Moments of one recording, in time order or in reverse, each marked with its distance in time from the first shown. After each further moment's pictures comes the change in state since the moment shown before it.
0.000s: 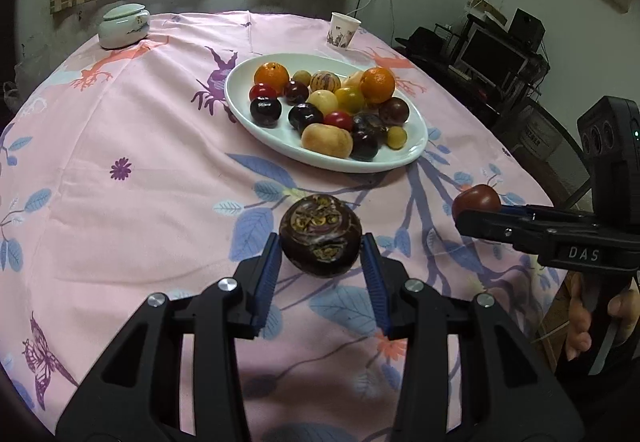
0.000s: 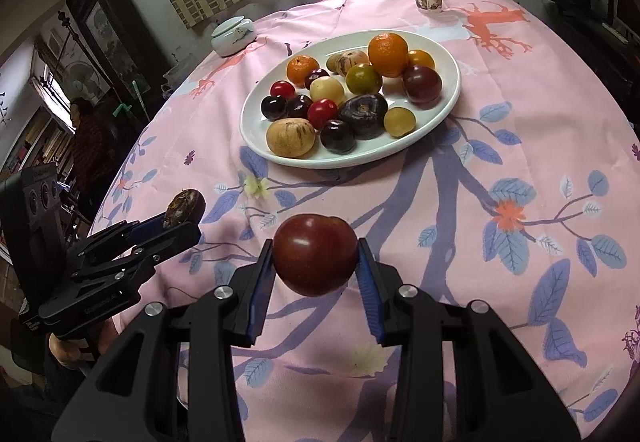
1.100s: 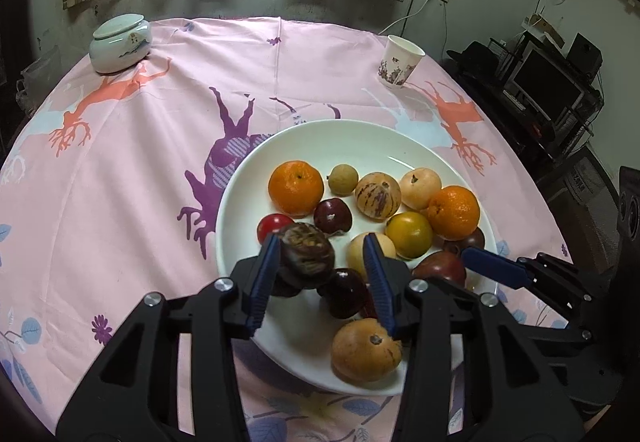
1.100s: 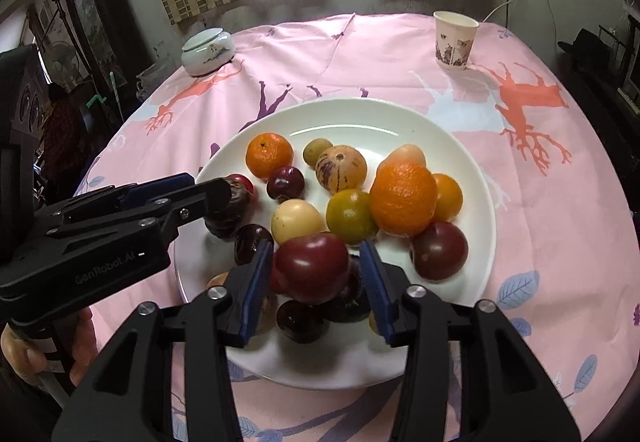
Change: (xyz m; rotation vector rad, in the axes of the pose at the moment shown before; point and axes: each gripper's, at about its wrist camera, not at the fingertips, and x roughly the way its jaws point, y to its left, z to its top) left arm 0.099 0.022 0.152 -0.098 0.034 0.116; right arm 0.075 -0.005 0.128 -0.119 -0.042 -0.124
